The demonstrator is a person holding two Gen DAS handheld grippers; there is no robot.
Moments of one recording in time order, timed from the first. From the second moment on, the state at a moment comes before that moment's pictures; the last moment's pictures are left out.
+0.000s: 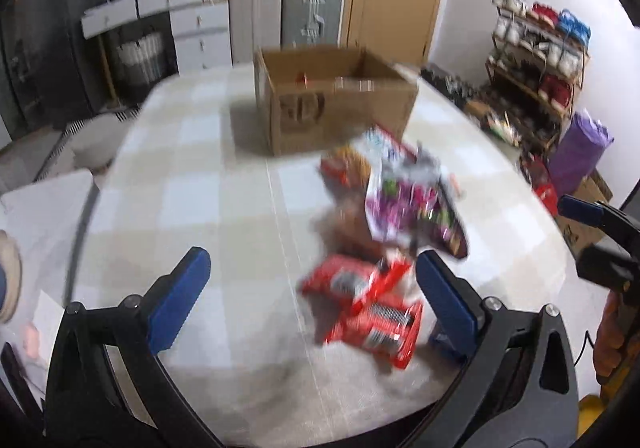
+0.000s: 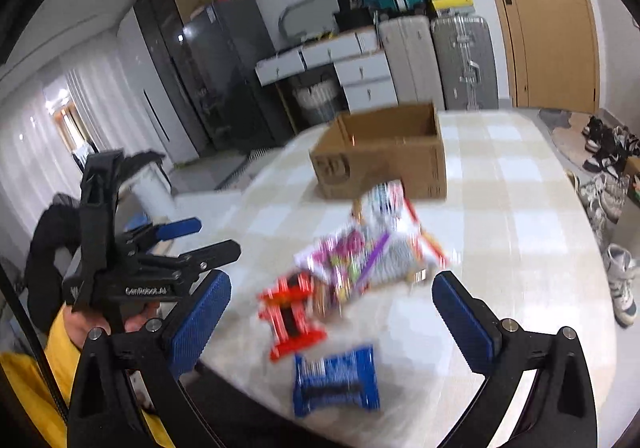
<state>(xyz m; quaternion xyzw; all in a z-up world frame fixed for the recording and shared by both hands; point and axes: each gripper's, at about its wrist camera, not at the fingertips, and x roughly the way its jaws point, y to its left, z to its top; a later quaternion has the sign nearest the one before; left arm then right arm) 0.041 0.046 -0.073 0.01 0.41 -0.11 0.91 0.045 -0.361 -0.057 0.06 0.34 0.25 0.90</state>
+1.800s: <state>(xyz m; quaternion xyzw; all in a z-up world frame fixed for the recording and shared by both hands) 0.092 0.034 -0.127 -0.01 0.46 -0.19 0.87 0.043 -0.325 -0.153 0.02 0.43 0.27 0.86</state>
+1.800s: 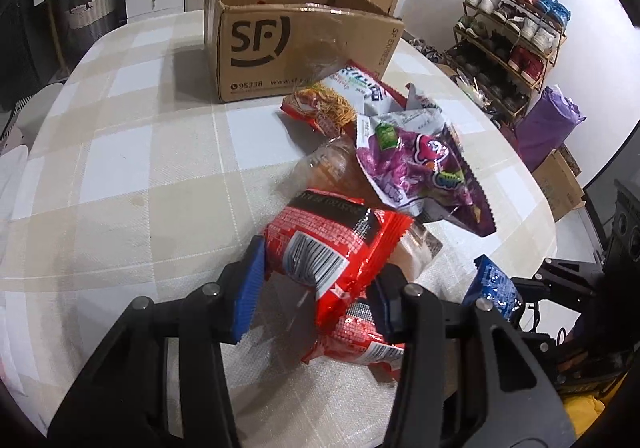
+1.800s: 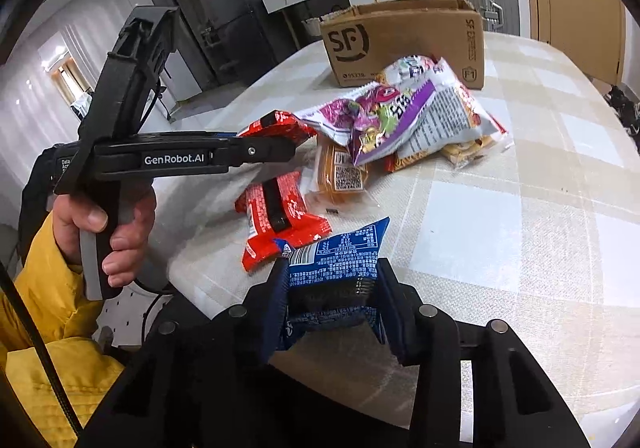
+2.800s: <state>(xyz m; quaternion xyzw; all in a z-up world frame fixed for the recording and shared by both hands) 0.067 0.046 0.007 0.00 0.35 -0.14 0.93 0.062 -0.378 -0.009 0.04 0.25 0.21 0.94</state>
